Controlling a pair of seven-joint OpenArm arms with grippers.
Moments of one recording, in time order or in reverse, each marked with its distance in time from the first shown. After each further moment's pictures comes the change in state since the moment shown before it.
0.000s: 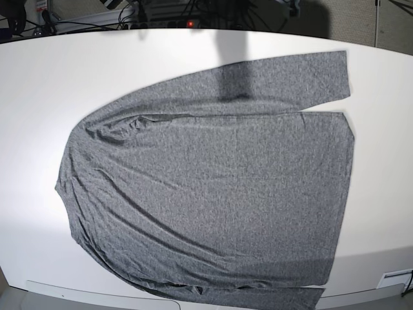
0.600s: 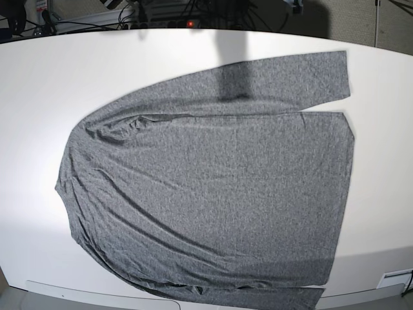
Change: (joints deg) left arm 0.6 -1.0 0.0 0.0 0.0 -0.2 0.5; right arm -0.4 0.2 0.0 0.9 0.0 0.0 0.2
